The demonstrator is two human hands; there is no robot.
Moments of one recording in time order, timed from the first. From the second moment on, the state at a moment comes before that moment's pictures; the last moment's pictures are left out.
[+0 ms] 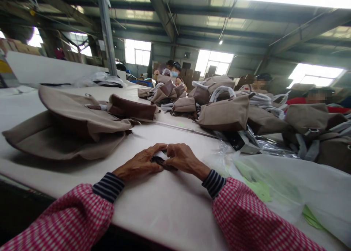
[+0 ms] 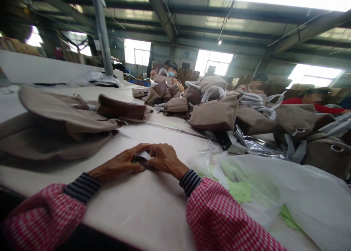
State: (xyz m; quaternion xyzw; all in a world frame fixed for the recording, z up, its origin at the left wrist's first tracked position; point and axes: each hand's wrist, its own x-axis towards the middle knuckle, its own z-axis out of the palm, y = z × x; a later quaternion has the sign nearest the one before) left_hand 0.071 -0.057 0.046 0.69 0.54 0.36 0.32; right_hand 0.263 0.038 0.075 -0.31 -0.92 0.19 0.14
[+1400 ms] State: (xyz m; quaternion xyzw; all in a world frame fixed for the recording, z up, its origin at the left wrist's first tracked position) left_hand 0.074 -0.054 0.047 0.68 0.56 0.39 0.28; right_hand 0.297 0.051 0.087 -0.14 -0.96 0.24 0.08
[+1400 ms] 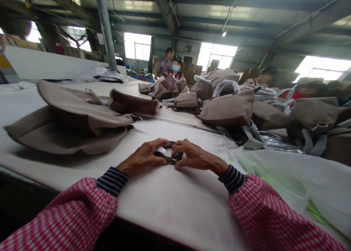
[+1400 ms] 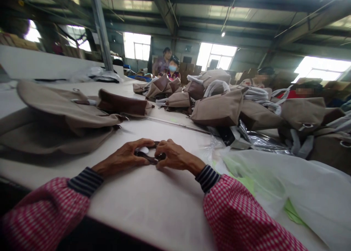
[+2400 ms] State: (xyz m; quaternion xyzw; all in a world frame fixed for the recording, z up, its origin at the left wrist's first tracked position) left_hand 0.061 -0.057 0.041 0.60 0.57 0.45 0.33; right_hand 0.267 0.041 0.065 -0.26 -0.91 0.28 0.17
